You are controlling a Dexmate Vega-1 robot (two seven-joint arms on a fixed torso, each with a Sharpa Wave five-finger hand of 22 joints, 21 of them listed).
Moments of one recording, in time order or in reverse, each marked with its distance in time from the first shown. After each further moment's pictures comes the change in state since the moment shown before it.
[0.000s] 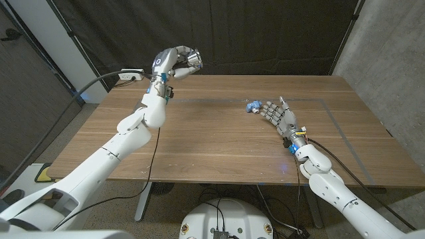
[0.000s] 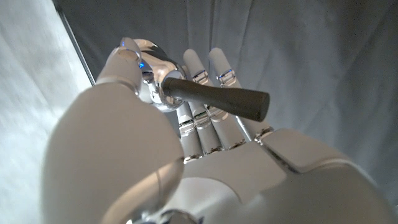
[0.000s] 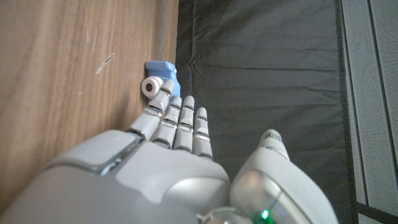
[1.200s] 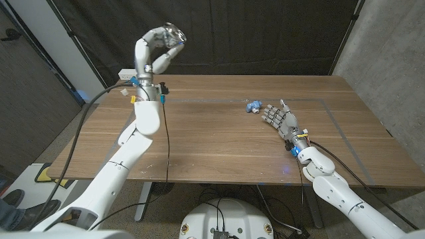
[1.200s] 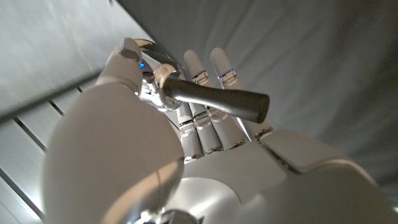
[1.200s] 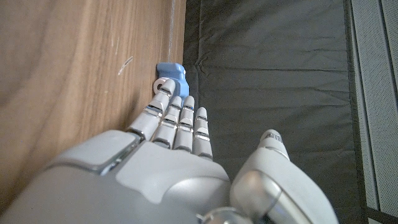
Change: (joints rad) left arm 0.038 -0.179 -0.114 0.063 -0.092 -0.389 -0.037; left_hand 0.000 0.000 0.004 -0.004 0.001 0.000 0.000 0.000 0.001 -0.003 -0.004 -0.010 0.024 0.000 0.000 -0.023 0.000 0.000 0.000 -0.018 -0.005; right arm -0.038 -0.023 0.009 -0.026 0.014 -0.022 -0.008; right_hand 0.000 0.000 0.000 0.000 0.000 0.004 0.004 0.000 0.000 0.000 0.000 0.000 0.000 0.000 0.000 0.000 0.000 0.002 -0.002 0.000 -0.002
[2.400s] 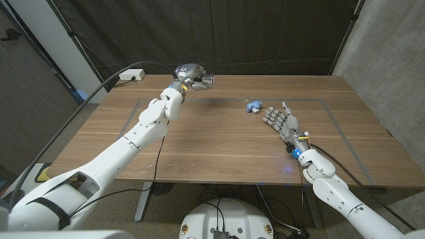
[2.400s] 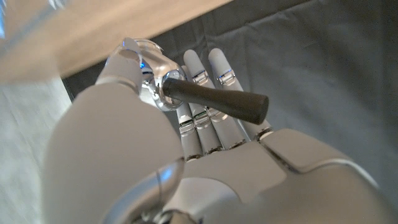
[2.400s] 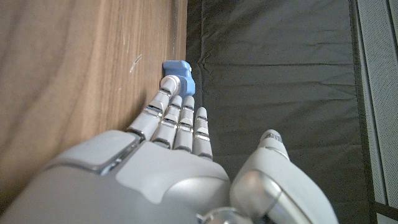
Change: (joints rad) left arm -0.159 0.095 0.238 -0.013 0.427 0.724 -0.414; left_hand 0.000 0.000 0.003 -0.003 0.000 0.000 0.000 0.000 0.001 0.013 0.006 -0.014 0.009 0.006 -0.002 -0.009 0.005 0.000 0.000 -0.012 0.003; right arm 0.005 0.011 0.003 0.029 0.018 -0.003 0.019; right_hand 0.000 0.000 0.000 0.000 0.000 0.005 0.005 0.000 0.000 0.000 0.000 0.000 0.000 0.005 0.005 0.000 0.000 0.000 0.000 0.000 0.000
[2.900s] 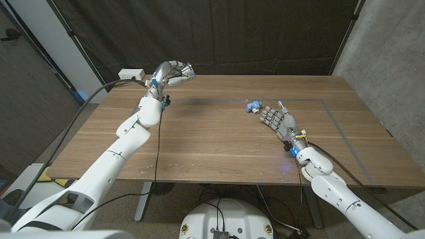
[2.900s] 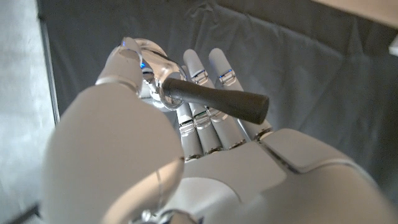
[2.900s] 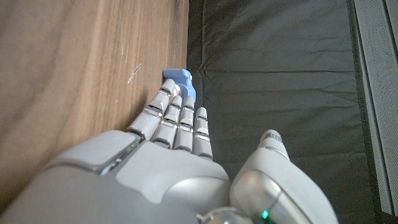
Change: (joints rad) left arm 0.119 -0.082 -0.279 0.184 -0.501 -0.421 0.110; left_hand 0.000 0.000 0.000 0.000 0.000 0.000 0.000 0.000 0.001 0.000 0.000 -0.006 0.002 0.007 -0.003 -0.004 0.004 0.000 0.000 0.000 0.000; right arm 0.029 0.001 -0.017 0.015 -0.006 -0.020 0.020; right_hand 0.000 0.000 0.000 0.000 0.000 0.000 0.000 0.000 0.000 0.000 0.000 0.000 0.000 0.000 0.000 0.000 0.000 0.000 0.000 0.000 0.000
